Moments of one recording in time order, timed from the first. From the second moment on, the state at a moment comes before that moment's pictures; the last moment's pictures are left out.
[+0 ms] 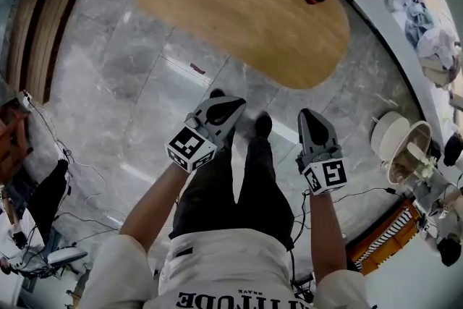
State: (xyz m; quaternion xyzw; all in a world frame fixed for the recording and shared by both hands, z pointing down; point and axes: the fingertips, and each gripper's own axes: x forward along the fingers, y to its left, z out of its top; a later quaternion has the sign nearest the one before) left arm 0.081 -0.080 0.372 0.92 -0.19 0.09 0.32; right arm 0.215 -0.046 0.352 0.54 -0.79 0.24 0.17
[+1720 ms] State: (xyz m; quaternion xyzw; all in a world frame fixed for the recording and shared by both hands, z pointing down) left arm 0.072 -0.137 0.710 0.81 -0.23 -0.02 0.53; right arm 0.145 -0.130 0.593 0.37 -0.84 0.29 0.29
